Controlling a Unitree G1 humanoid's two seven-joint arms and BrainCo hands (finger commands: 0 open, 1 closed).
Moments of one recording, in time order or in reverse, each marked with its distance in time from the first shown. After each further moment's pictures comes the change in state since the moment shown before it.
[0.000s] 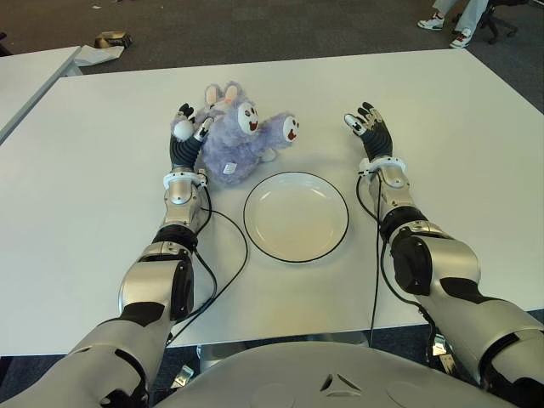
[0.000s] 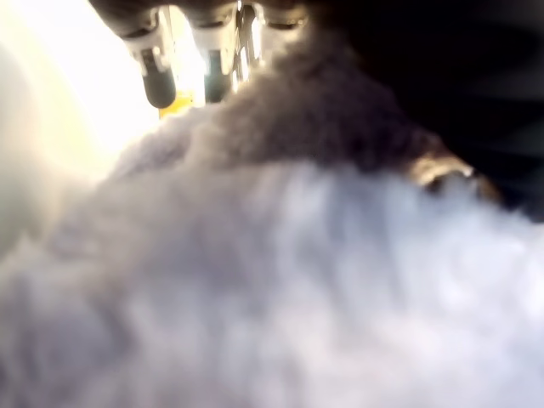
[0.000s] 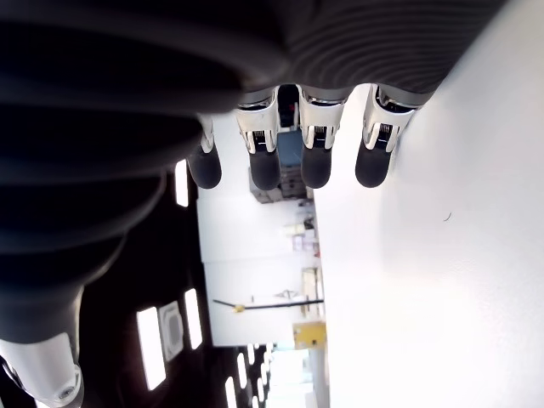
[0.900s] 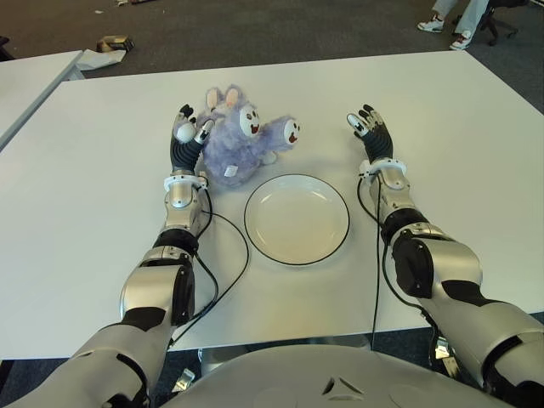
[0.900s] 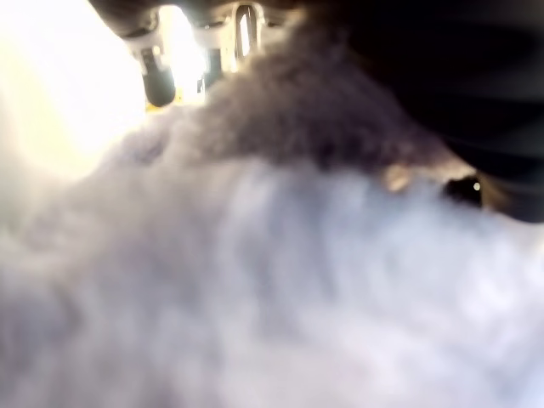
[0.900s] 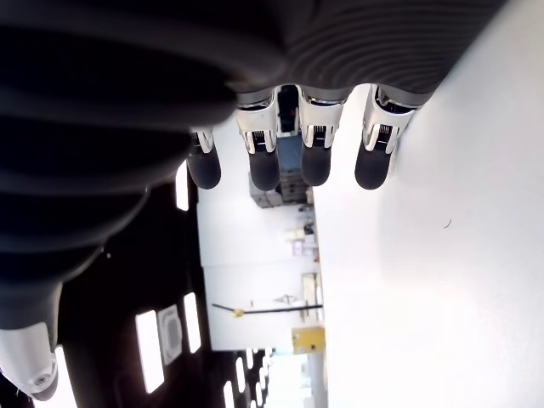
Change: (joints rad) left arm 0.014 -0.003 0.000 -0.027 -0.001 -0.020 -0.011; right arm 0.001 0.001 0.014 -0.001 -0.003 0.000 -0.022
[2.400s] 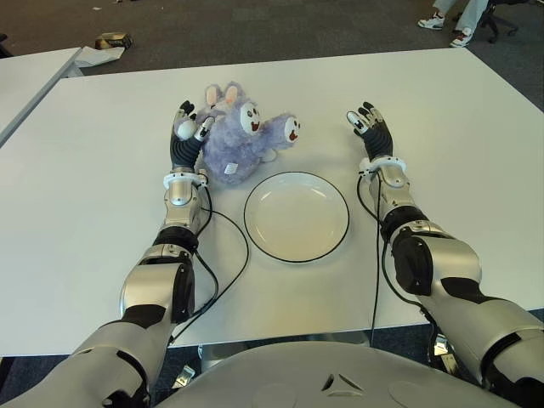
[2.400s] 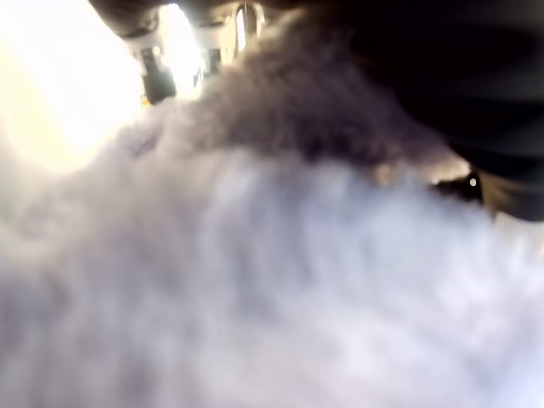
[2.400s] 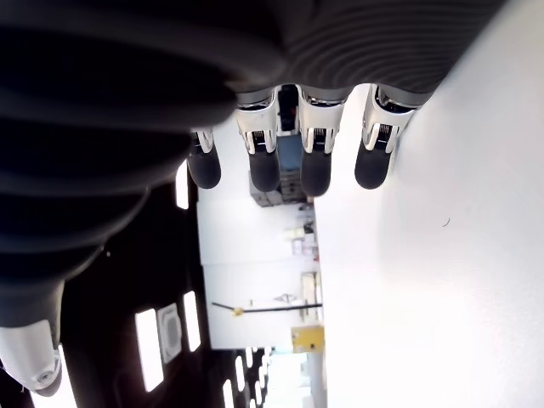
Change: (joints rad) left arm 0.005 0.002 0.000 -0.009 0.000 -0.005 -0.014; right arm 0.007 0.007 0.000 0.000 0.001 0.000 0.005
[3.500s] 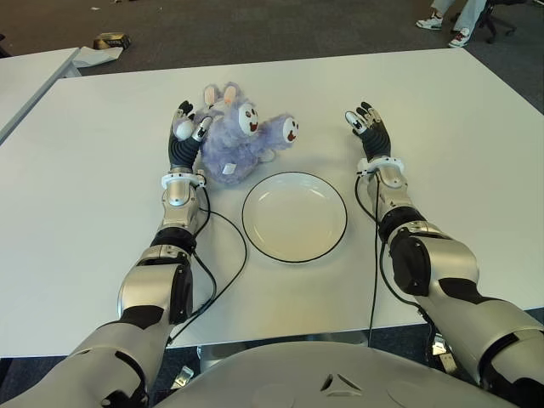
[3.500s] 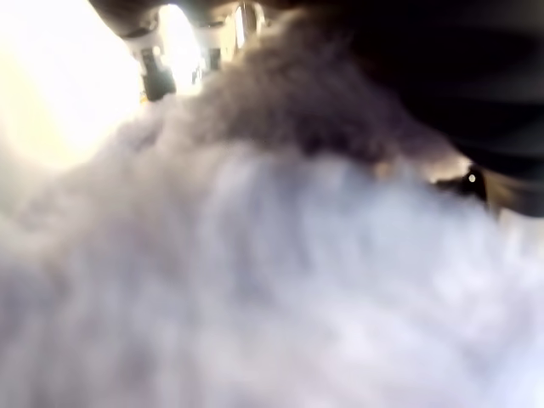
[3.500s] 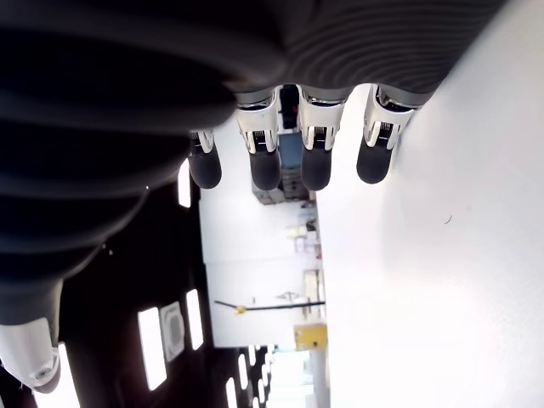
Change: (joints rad) left arm 0.007 0.006 0.002 -0.006 -0.001 -0.001 -0.016; right arm 0.002 0.009 -0.003 -0.001 0.002 -0.009 0.014
